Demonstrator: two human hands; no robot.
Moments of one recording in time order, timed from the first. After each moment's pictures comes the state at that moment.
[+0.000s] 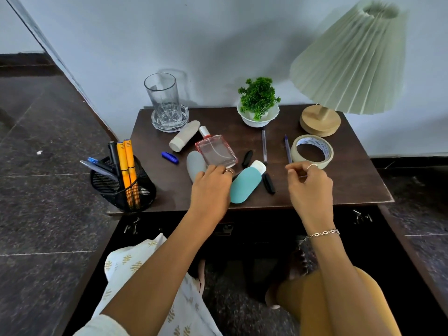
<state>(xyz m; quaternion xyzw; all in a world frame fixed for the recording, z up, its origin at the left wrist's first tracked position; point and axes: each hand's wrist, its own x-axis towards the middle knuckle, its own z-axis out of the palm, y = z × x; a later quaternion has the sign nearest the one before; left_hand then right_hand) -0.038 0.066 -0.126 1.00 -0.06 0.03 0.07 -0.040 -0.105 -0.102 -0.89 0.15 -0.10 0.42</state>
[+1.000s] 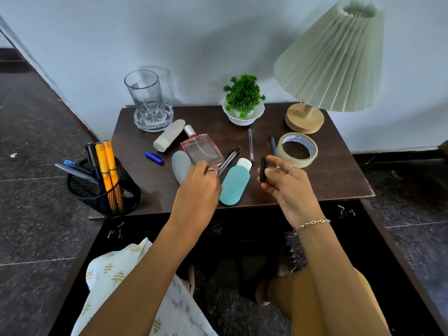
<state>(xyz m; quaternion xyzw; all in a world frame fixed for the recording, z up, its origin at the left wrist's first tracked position) -0.052 0.065 -0.112 0.98 -0.05 0.09 0.19 -0.031 -0.104 -0.100 -0.62 0.21 0.09 0.75</state>
